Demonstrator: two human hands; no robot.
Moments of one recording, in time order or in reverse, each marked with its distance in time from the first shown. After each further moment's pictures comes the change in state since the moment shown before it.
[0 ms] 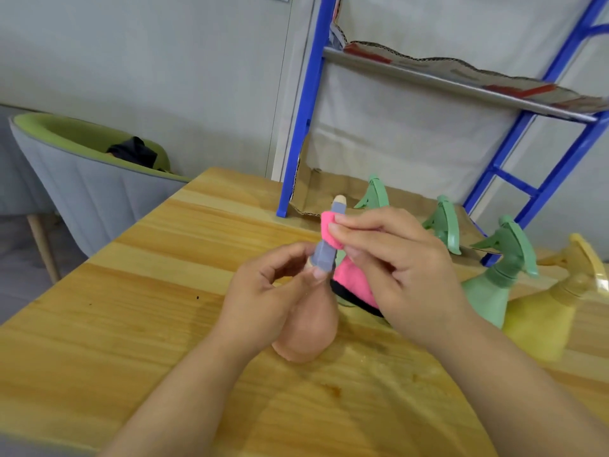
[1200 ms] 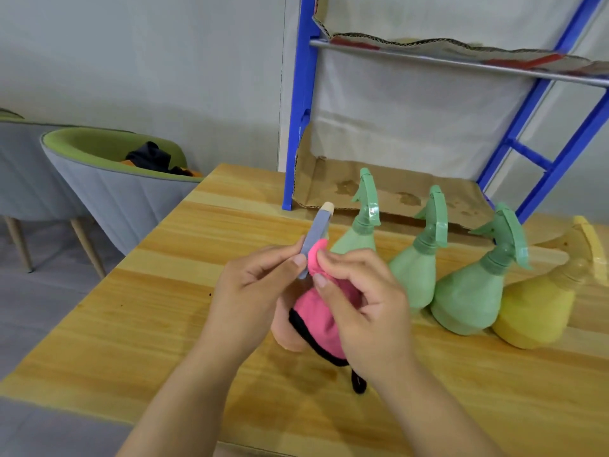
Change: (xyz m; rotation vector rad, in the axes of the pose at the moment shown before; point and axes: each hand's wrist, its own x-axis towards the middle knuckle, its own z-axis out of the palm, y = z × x) left_hand -0.006 0.048 0.008 0.028 0.093 -0.147; right_hand -0.027 -0.032 0.027 0.424 0.255 0.416
